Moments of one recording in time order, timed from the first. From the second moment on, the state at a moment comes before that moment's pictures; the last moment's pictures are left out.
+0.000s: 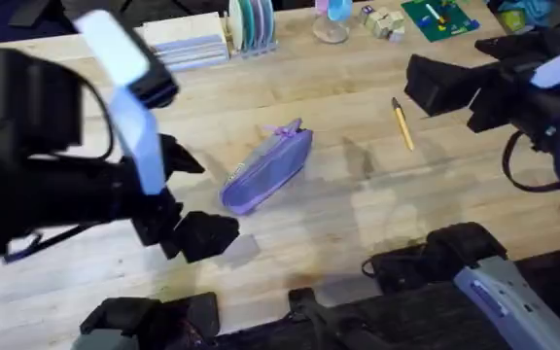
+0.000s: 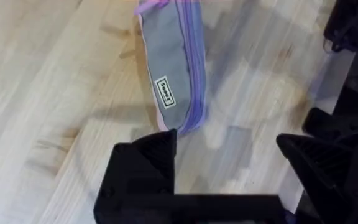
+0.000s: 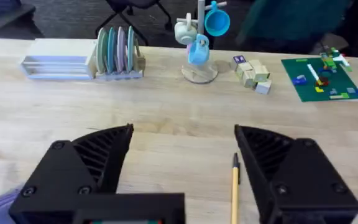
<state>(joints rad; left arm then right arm) -0.23 0.95 0.91 -1.16 0.58 0.73 0.00 0.44 0.75 -0.59 -0.06 0.00</state>
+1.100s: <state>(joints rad) -0.27 1.39 0.91 -0.95 0.56 0.73 0.00 0.44 0.75 -0.59 -0.06 0.00</state>
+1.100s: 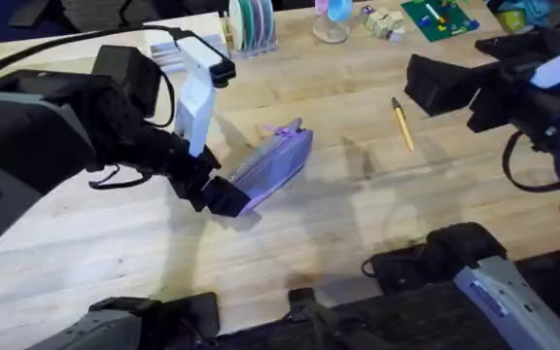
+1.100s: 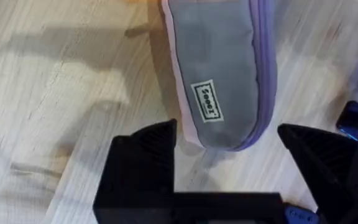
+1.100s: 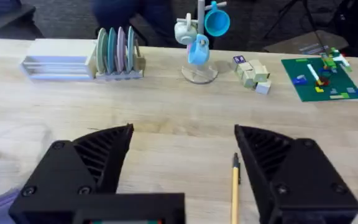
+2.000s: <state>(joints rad) -0.27 1.39 0.91 -0.90 0.64 0.73 0.00 0.44 0.75 -0.59 -0.06 0.00</state>
